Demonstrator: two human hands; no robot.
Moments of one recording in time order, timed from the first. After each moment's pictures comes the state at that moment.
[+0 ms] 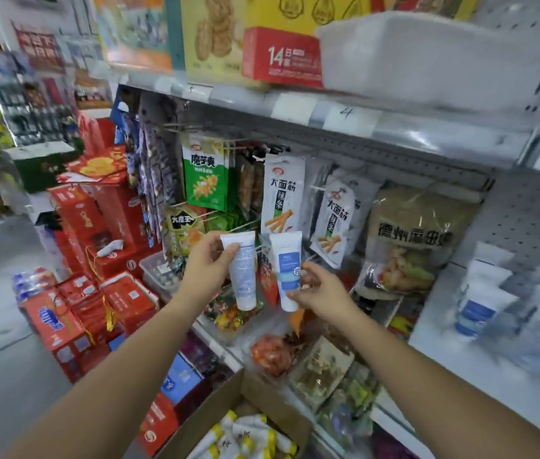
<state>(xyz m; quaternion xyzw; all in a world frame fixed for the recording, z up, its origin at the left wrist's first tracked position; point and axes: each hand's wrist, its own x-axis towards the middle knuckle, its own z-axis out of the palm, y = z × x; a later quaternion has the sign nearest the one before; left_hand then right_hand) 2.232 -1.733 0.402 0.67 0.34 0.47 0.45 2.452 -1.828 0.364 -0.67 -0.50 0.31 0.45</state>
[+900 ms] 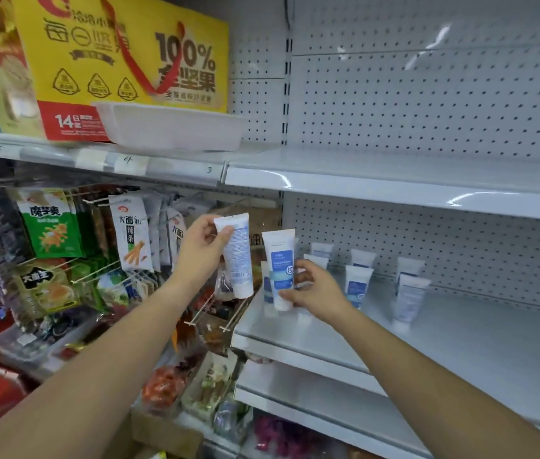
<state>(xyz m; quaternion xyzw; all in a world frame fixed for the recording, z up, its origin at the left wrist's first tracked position) 2.446 -1.956 0.511 0.74 0.18 0.46 0.46 2.603 -2.123 0.451 -0.73 -0.40 0.15 0.53</state>
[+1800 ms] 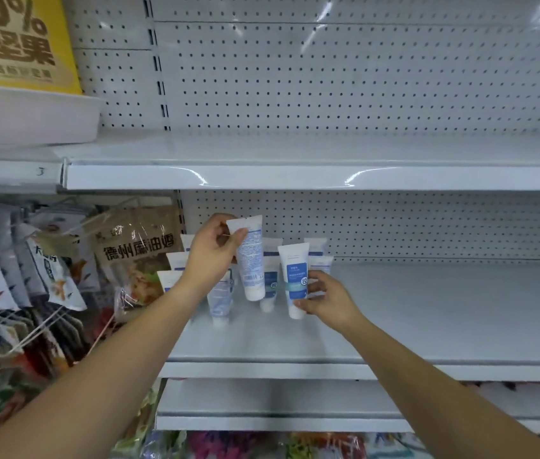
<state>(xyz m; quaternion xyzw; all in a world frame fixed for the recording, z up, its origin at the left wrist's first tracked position) 2.602 -2.053 0.497 0.78 0.06 0.34 0.53 2.711 -2.267 0.395 -0.79 -0.23 0.09 0.57</state>
